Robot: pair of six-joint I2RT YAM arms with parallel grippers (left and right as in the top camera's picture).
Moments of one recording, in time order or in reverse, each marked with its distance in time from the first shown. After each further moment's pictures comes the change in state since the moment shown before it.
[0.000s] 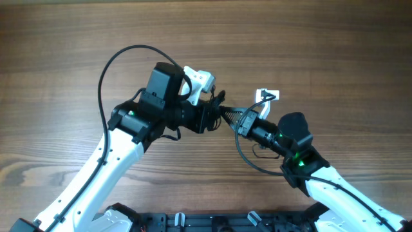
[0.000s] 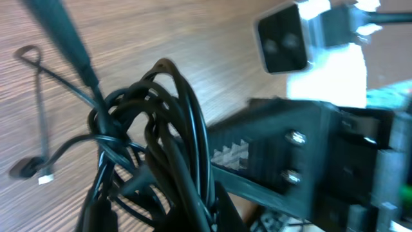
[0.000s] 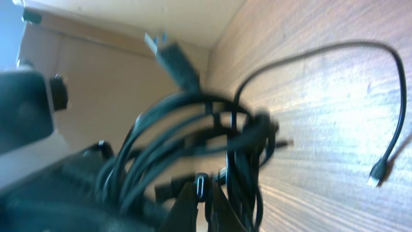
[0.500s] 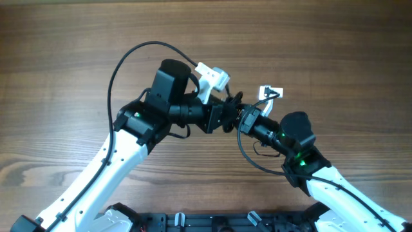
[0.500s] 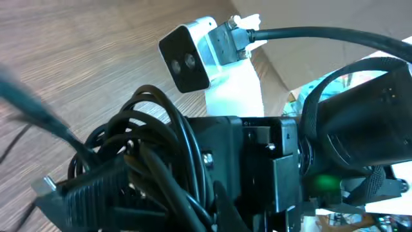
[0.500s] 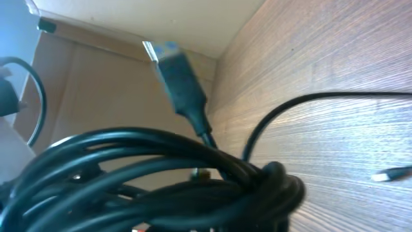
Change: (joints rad) left arm -0.039 0.006 -0.005 0.187 0.180 -0.033; right arm -0.009 -0.009 0.010 0.020 0.010 0.002
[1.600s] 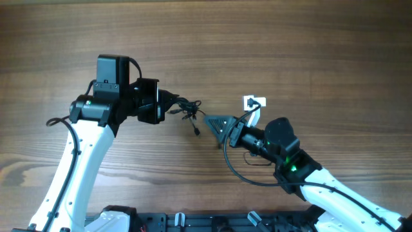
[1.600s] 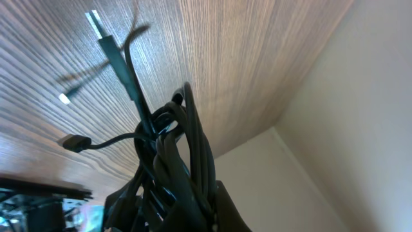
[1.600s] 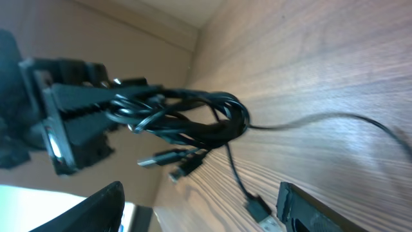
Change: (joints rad) left arm 0.409 0.003 0.000 -0.290 -0.132 -1.365; right arm 0.148 0.016 0.000 -0.068 0.095 -0.126
